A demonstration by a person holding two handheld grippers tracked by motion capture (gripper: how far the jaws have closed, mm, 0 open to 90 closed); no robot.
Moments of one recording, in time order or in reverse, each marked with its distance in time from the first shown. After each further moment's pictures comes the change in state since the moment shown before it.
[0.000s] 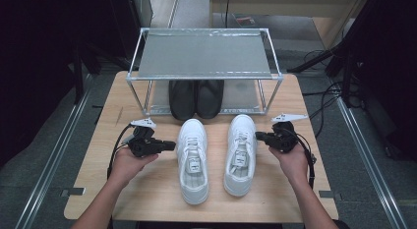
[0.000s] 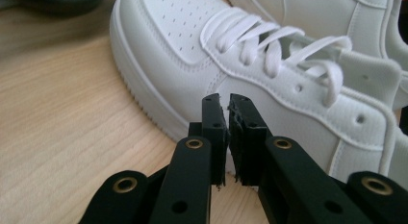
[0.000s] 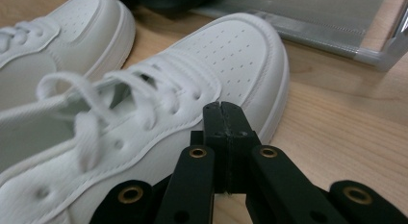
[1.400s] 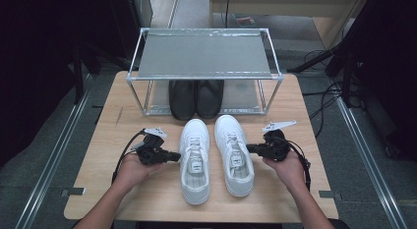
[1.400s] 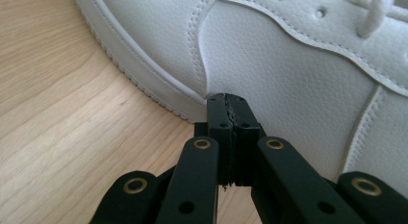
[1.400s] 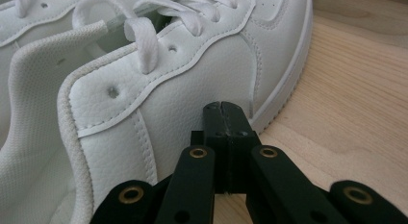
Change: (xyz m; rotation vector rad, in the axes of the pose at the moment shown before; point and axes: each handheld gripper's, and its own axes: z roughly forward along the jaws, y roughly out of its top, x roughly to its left) left arm -0.014 -0.010 0.028 0.132 0.000 0.057; right arm 0.022 -0.013 0.012 0.107 0.141 -0.032
